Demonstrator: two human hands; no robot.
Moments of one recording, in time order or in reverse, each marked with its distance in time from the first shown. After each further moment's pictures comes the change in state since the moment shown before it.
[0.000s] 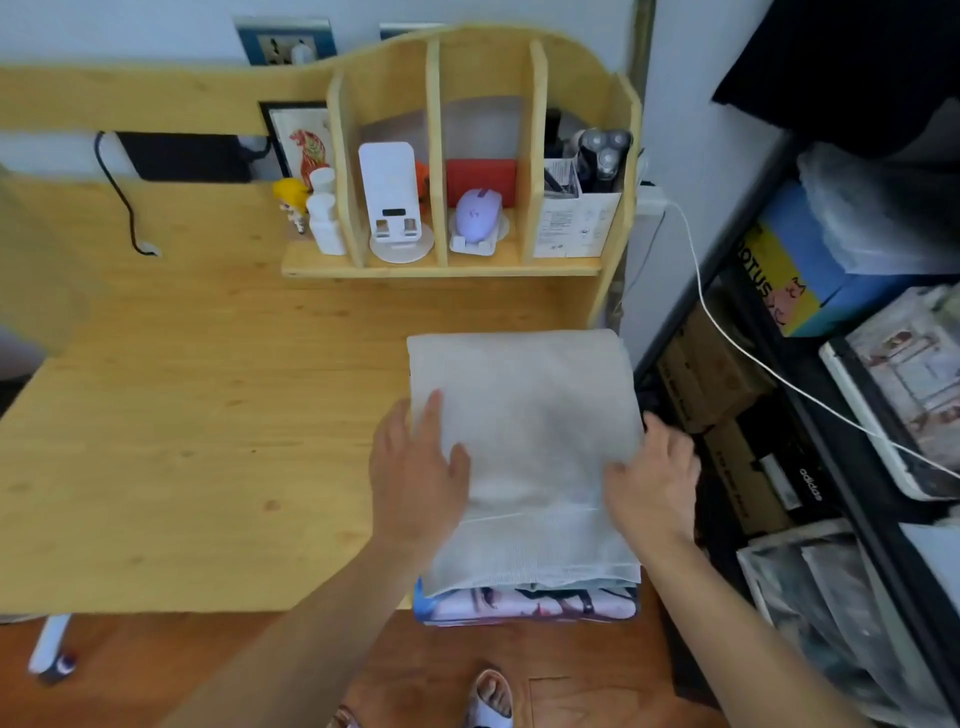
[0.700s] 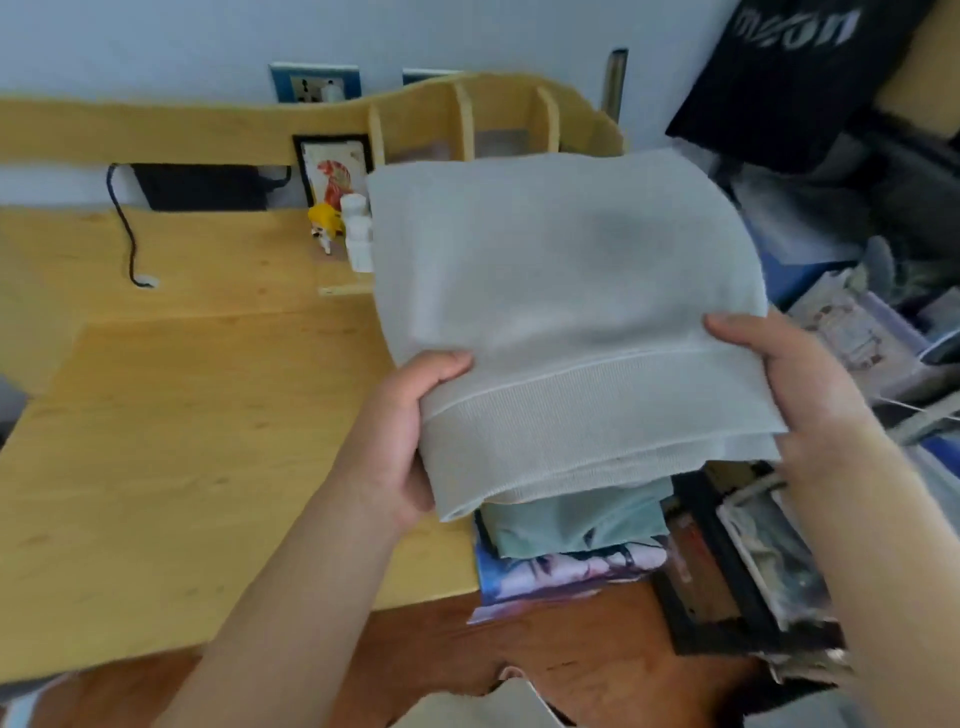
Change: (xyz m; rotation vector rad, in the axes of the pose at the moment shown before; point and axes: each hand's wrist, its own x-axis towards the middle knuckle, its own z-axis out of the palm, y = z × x) left_hand -0.011 -0.012 -0.216 -1.522 -0.684 -0.355; right_hand -0.097 -0.136 -0.144 1.133 -0.185 -0.022
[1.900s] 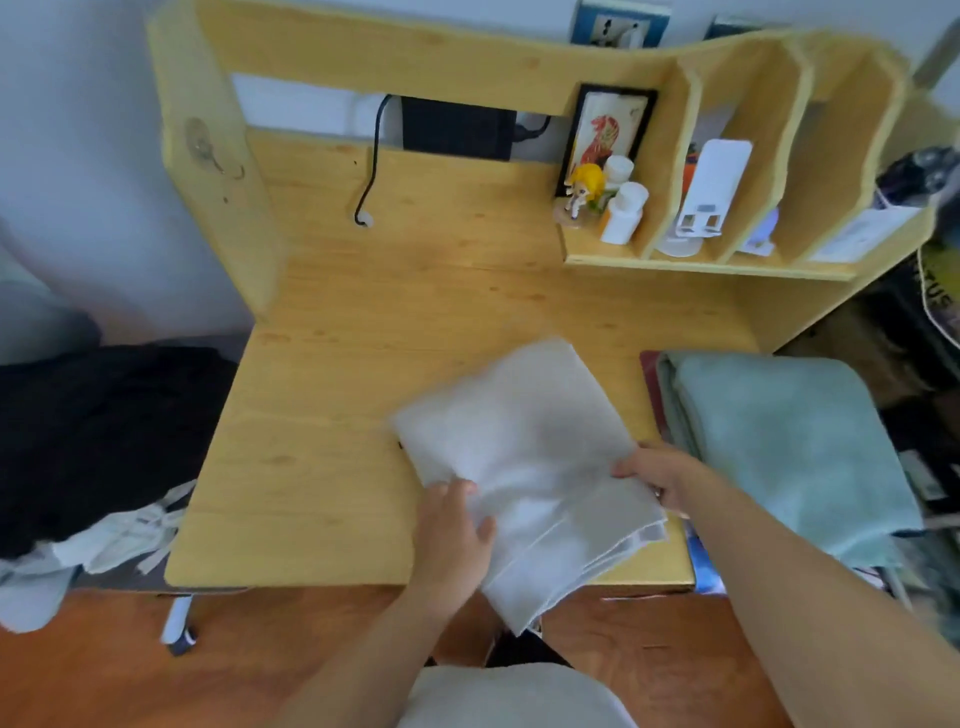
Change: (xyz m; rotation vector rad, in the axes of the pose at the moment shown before) left_hand -0.003 -0.089 -0.370 1.255 0.442 0.070; right_hand 0.059 0.267 0.268 -0.623 -0.036 0.721
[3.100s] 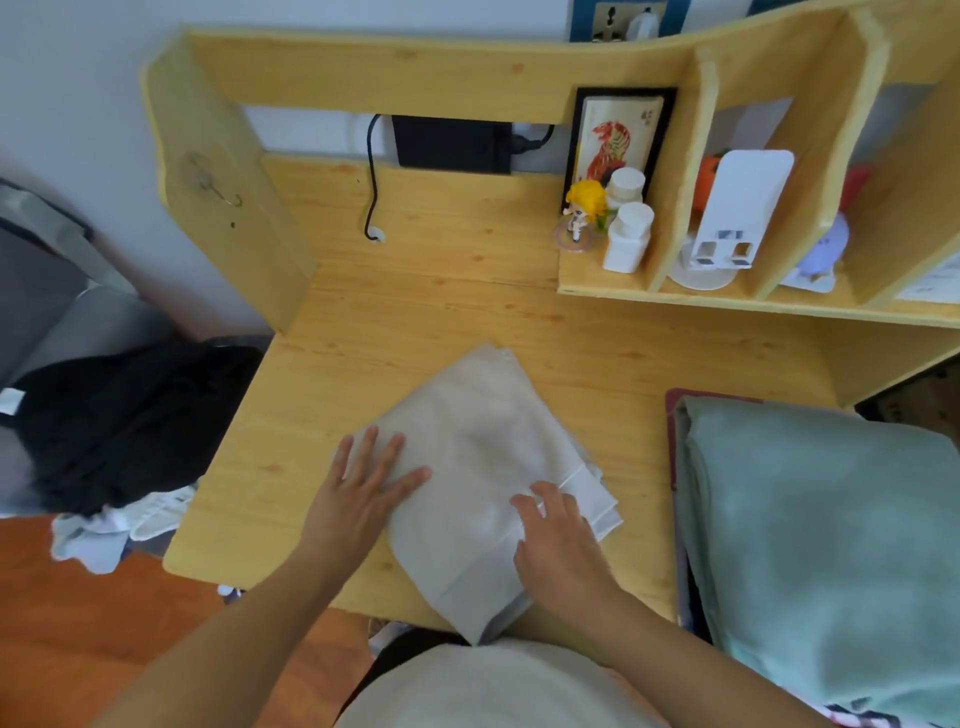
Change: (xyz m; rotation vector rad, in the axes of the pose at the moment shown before) left_hand 0.062 -0.007 -0.061 1.123 -0.119 0.216; right_hand -0.005 0.013 0.041 -0.980 -0.069 -0.863
